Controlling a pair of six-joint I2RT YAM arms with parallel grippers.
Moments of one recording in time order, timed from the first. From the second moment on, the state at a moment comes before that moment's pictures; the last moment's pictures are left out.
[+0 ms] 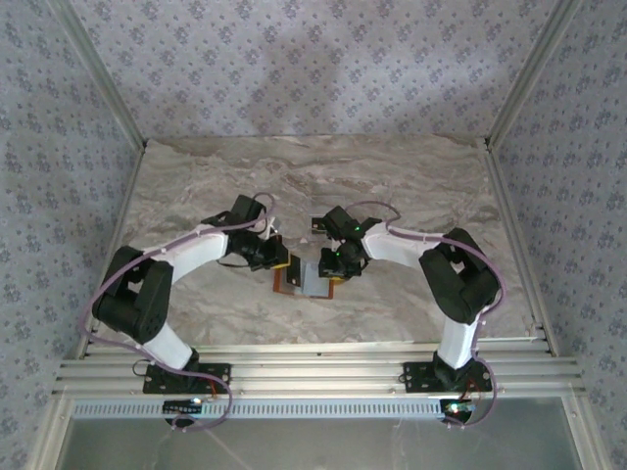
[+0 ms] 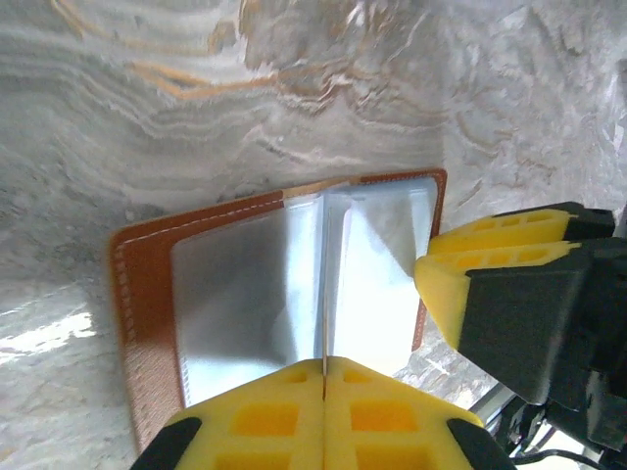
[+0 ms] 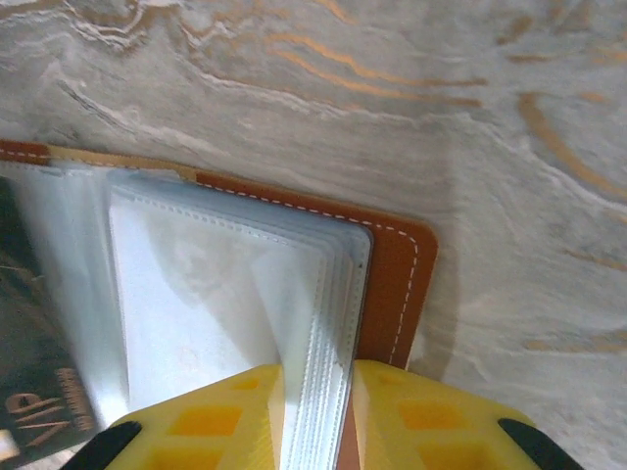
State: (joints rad) left arm -0.47 1.60 0.96 -0.50 0.54 -0.57; right arm 0.70 1.81 1.11 -0.58 -0.25 0.68
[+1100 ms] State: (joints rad) left arm -0.71 1.88 1.62 -0.79 0.18 0.64; right arm 0.45 1.50 1.05 -0.74 -0.24 0.59
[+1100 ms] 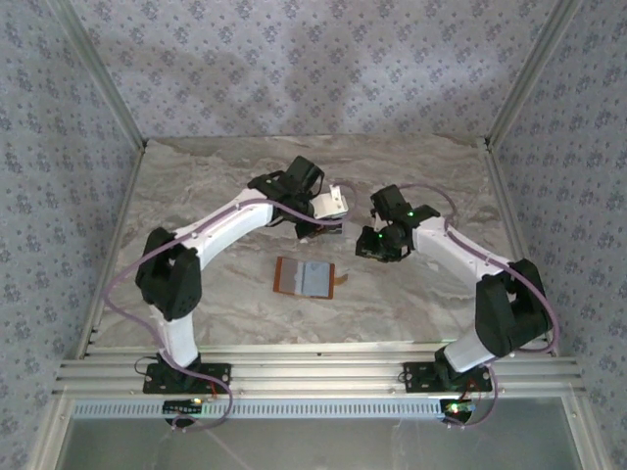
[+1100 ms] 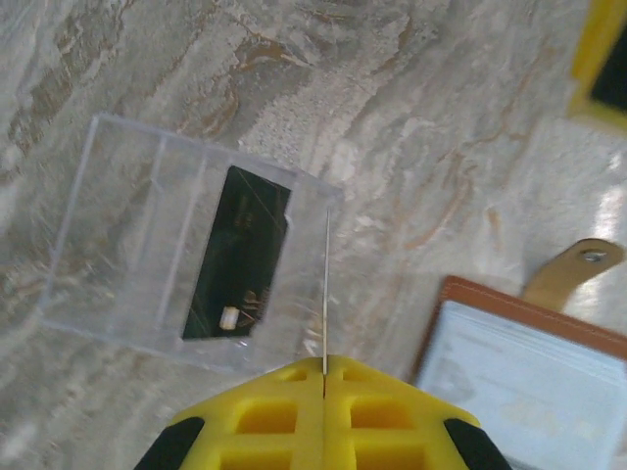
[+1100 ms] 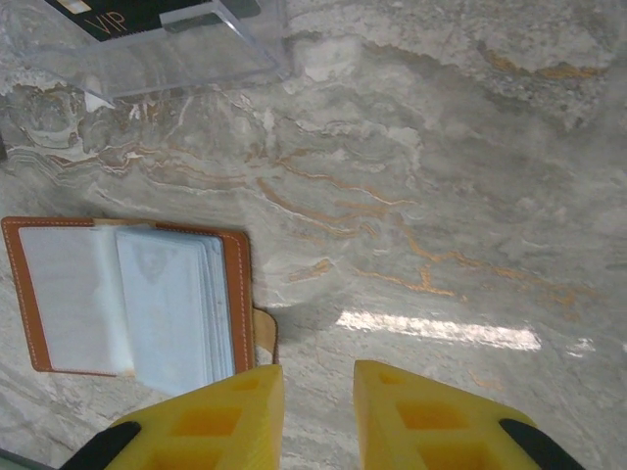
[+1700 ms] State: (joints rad) left arm -0.71 2.24 2.14 -1.09 0.09 0.88; right arm 0.40 1.43 0.99 -0.76 -0.24 0.59
